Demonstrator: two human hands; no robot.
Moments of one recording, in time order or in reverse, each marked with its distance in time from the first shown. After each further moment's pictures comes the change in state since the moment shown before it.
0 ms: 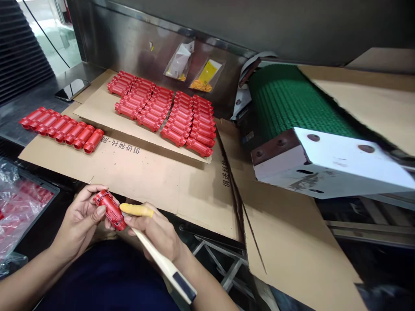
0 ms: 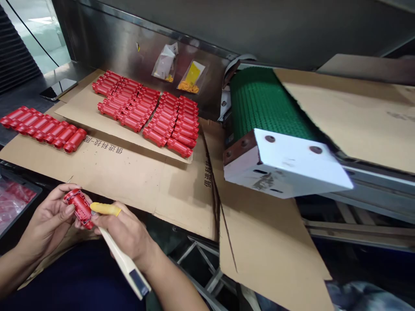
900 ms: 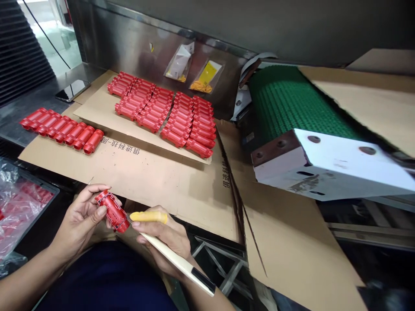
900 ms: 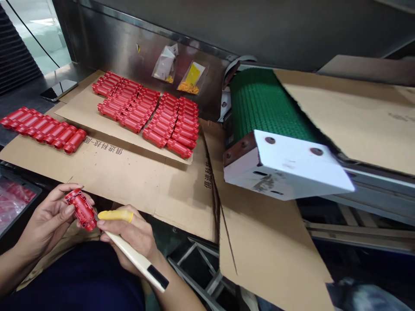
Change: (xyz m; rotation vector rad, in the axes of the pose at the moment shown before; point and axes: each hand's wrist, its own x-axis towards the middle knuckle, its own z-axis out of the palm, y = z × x) left_hand 0.001 0.003 0.001 0.076 -0.040 0.042; right_hand -0.003 -0.011 -0.013 0.138 0.140 0.129
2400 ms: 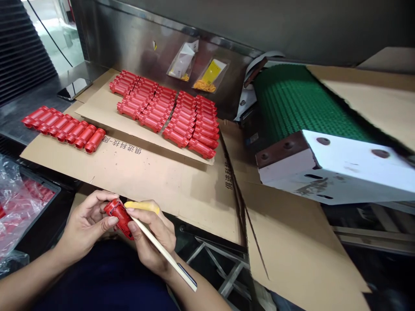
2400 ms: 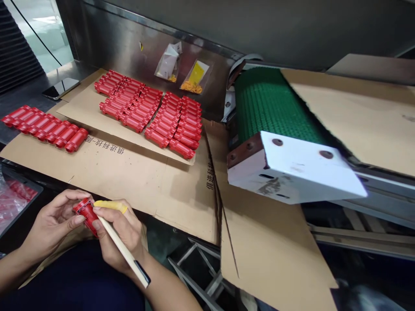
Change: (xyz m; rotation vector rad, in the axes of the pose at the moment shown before) left_hand -0.004 -0.005 0.002 0.245 0.011 0.065; right_hand 0.002 0.004 0.035 -0.008 0.167 0.076
